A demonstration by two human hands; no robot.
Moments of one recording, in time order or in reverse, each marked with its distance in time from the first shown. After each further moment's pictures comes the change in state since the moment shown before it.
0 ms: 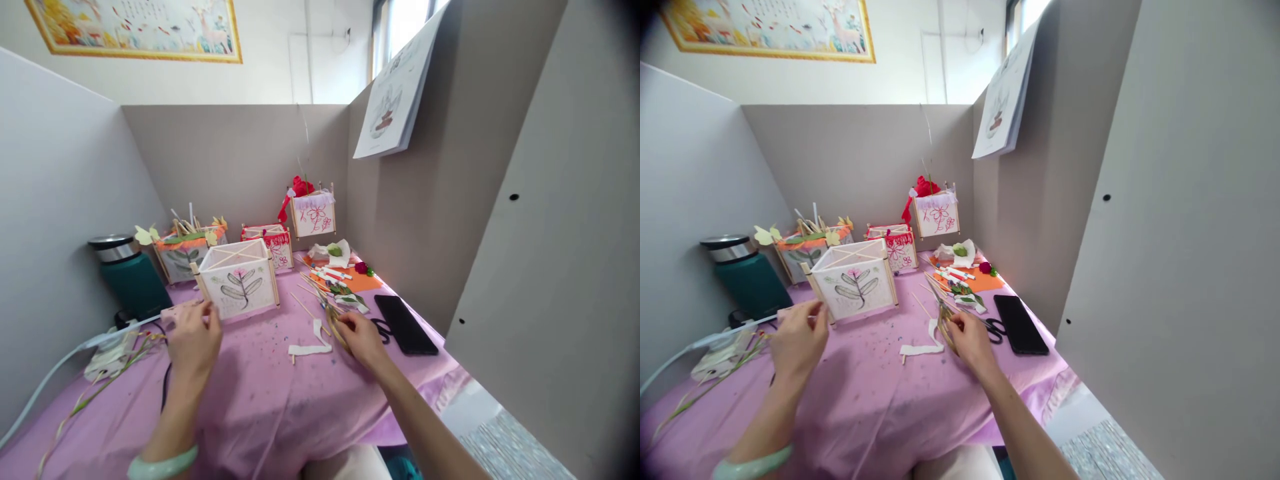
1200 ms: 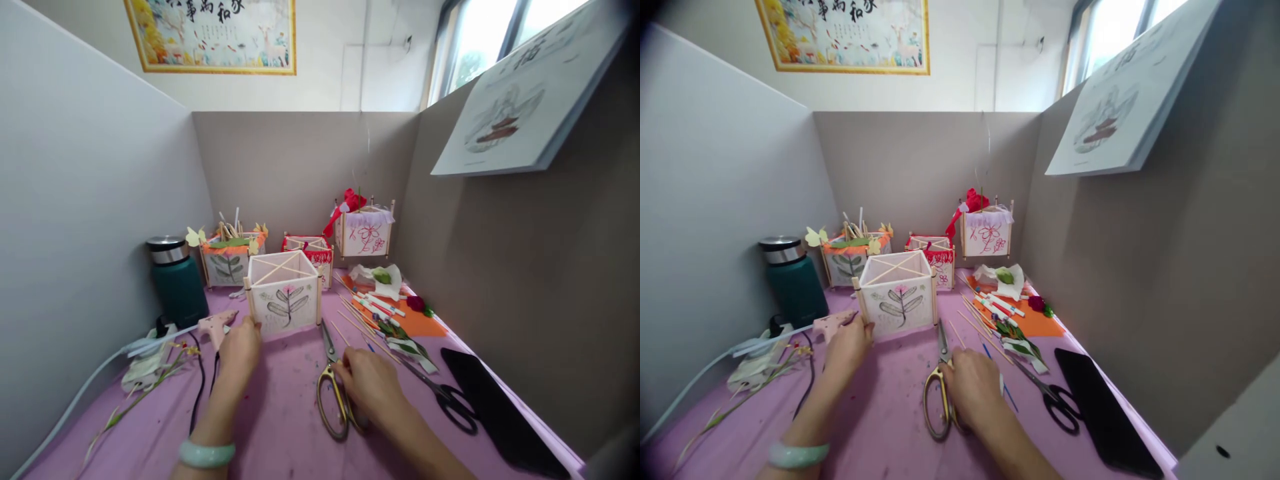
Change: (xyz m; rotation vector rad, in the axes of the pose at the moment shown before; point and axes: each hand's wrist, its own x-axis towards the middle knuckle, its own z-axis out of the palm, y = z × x) left_hand 0.055 -0.017 0.038 0.254 -0.467 -0.159; right_hand 0.042 -0.080 0.061 -0.640 -0.266 -0.169
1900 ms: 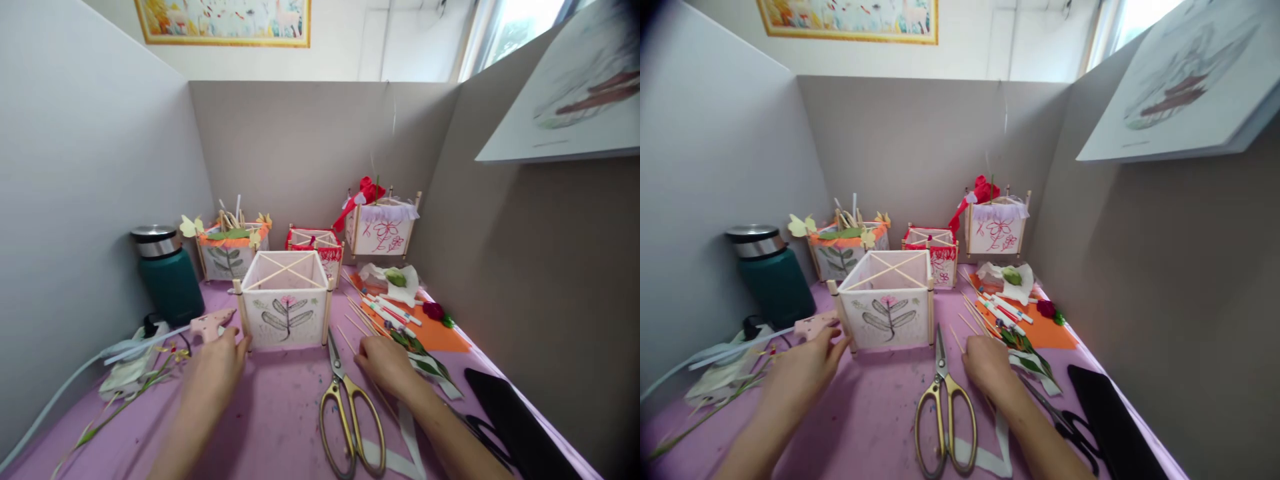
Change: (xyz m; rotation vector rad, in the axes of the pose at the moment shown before) left_hand -0.004 -0.024 -0.009 0.096 -0.036 -0.011; right_hand 0.072 0.043 0.015 -0.127 -0.137 -0.026
